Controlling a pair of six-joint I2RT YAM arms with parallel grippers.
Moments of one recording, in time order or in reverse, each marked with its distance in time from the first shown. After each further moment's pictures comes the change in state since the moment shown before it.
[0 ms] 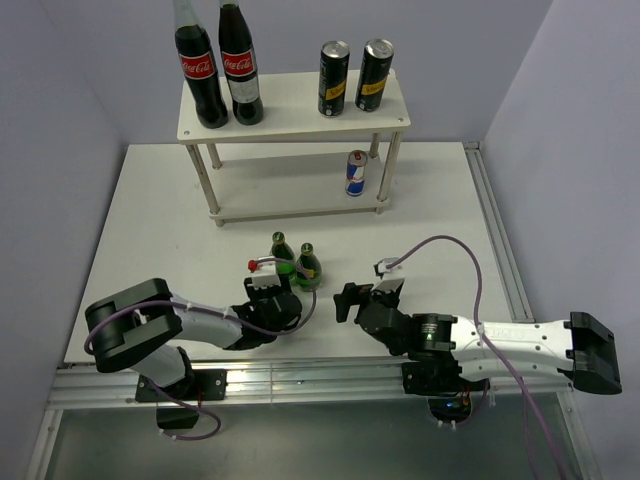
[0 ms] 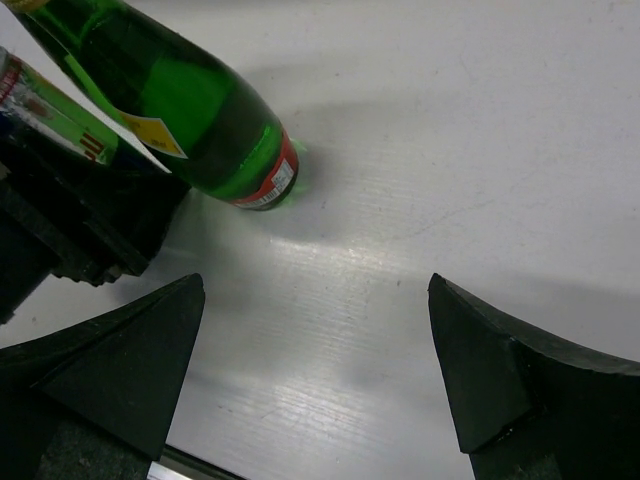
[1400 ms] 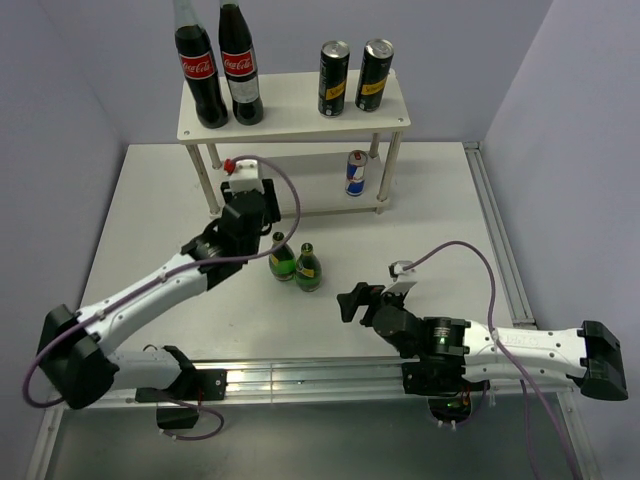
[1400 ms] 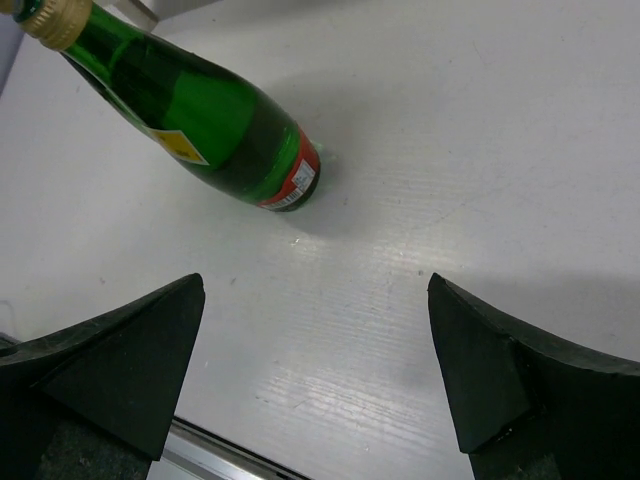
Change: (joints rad) left arm 0.354 -0.309 0.552 -0.362 0.217 0.533; right arm 0.003 -0.110 -0.053 0.000 -0.019 0.092
